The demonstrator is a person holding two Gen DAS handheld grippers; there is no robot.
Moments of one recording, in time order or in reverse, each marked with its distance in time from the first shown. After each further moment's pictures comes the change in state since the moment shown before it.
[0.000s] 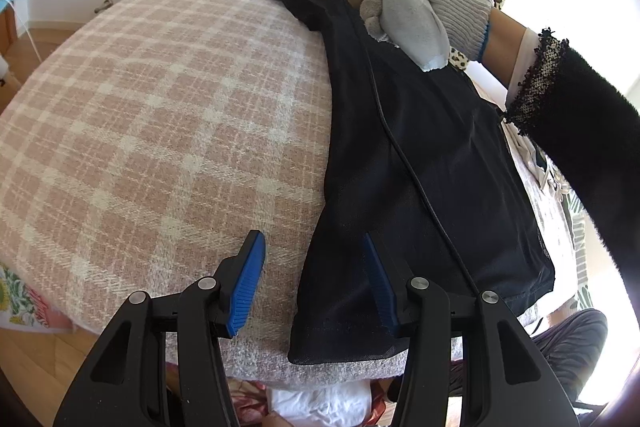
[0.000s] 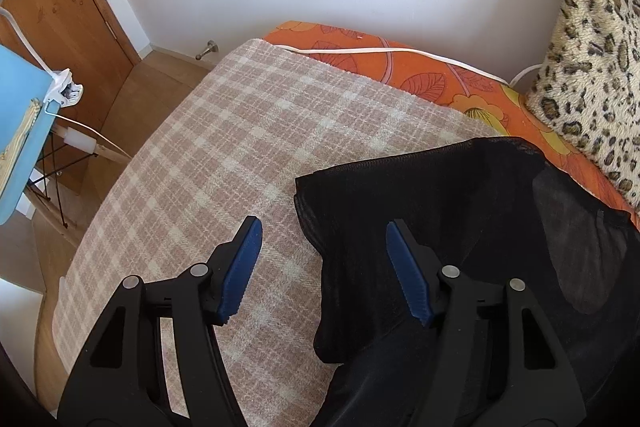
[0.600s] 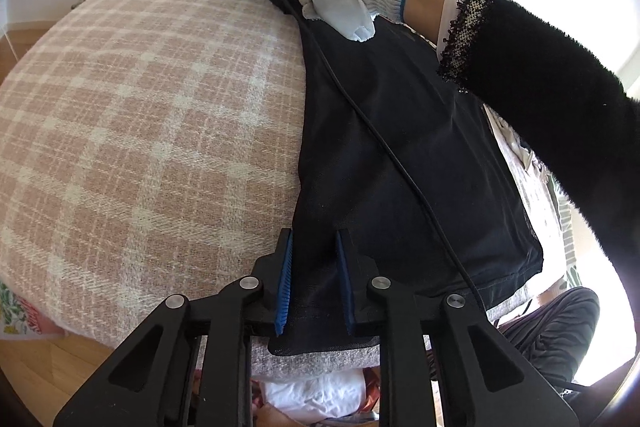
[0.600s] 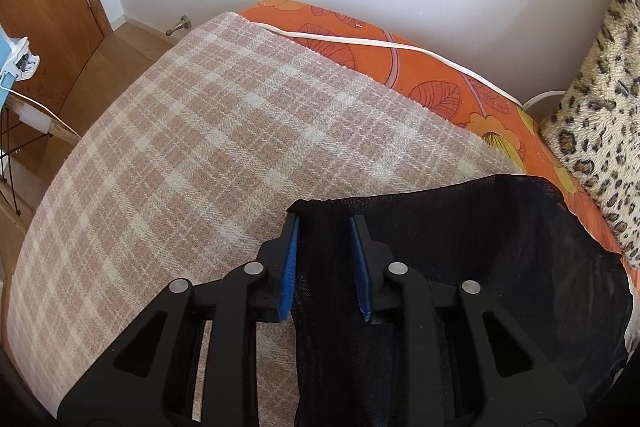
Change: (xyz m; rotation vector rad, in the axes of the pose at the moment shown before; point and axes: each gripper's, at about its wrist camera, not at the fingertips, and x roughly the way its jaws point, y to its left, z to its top) left arm 0.006 -0.008 -0.002 0.028 0.054 -0.077; right arm 0.055 0.009 0.023 -0.070 0.039 -0.147
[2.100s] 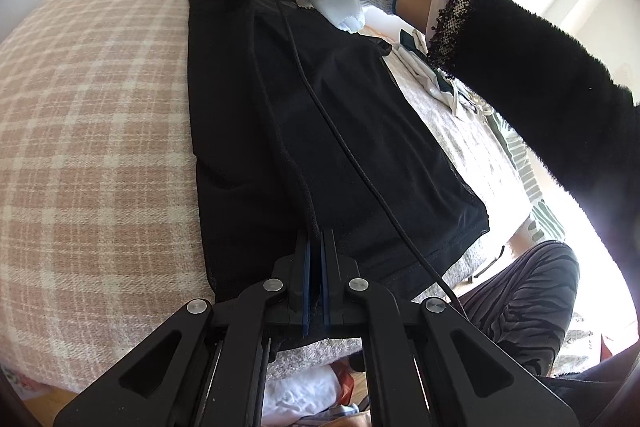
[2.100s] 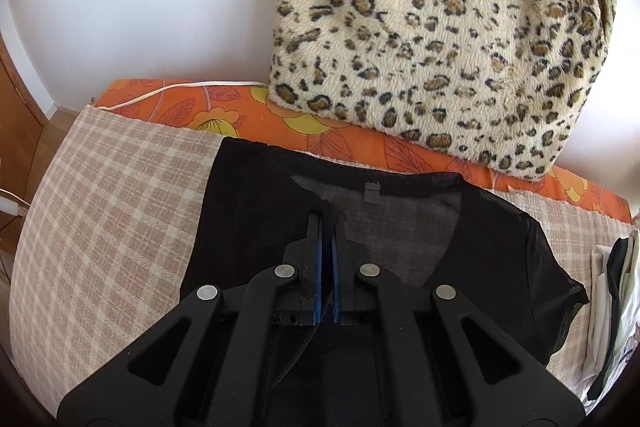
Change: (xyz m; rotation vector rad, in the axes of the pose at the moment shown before) left arm 0.030 -0.107 -0.006 0.249 0.075 -0.171; right arm -0.096 -0.213 -0.084 0.318 -0.089 -0.147
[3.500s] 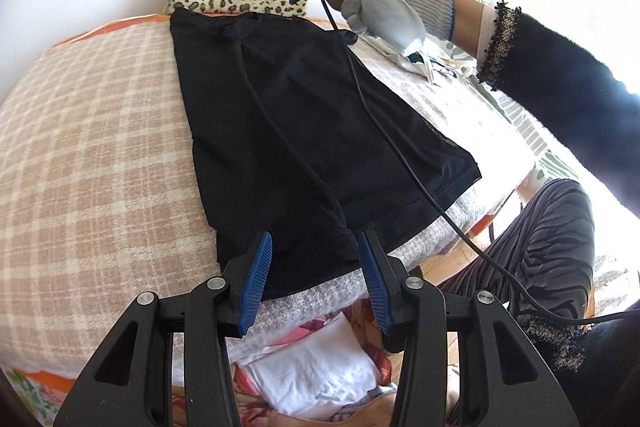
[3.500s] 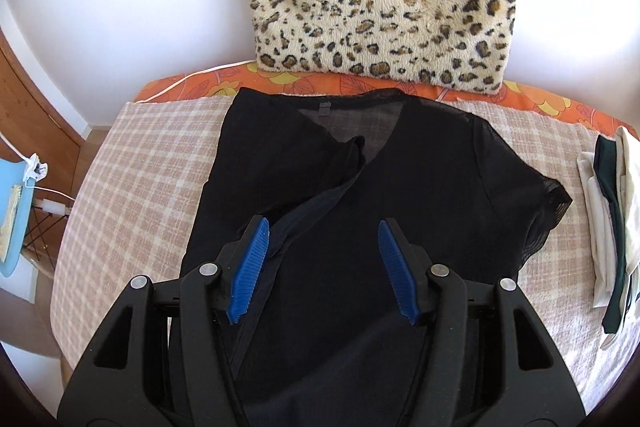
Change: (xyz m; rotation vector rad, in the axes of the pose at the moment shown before) left arm -0.017 -0.038 -0.037 0.203 -0.038 0.075; right arm -0.090 -0.077 -0.081 0.137 0.022 0.186
